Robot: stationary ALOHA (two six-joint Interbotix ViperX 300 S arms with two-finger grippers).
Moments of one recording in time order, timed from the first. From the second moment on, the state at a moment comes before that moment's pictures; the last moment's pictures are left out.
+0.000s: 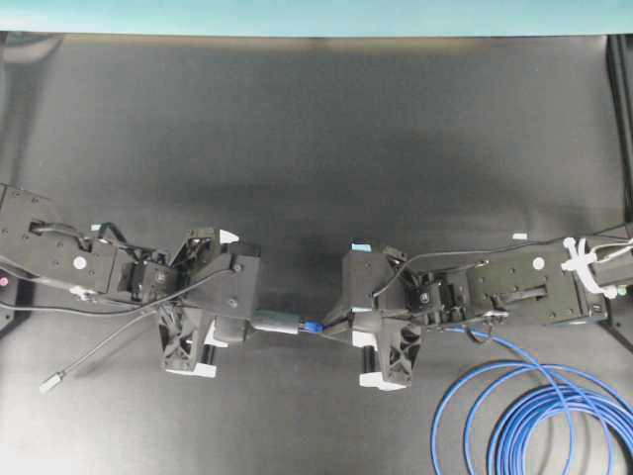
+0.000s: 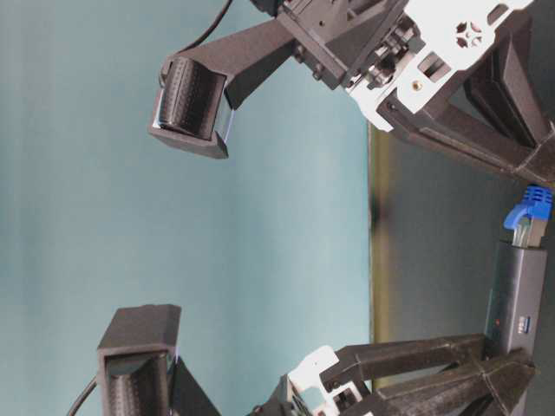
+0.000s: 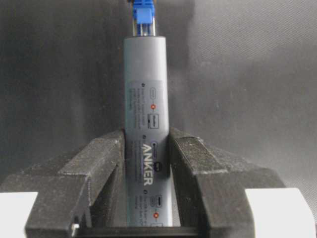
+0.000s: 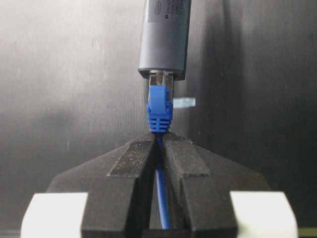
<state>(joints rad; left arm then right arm) -0.10 -0.05 0.74 0.04 -0.04 0.01 0.17 0.15 0.69 0.05 -0.17 0.14</state>
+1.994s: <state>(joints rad) -0.06 0.00 0.75 0.04 0.00 -0.04 0.14 -0.17 0.91 0.05 -0.19 0.18</state>
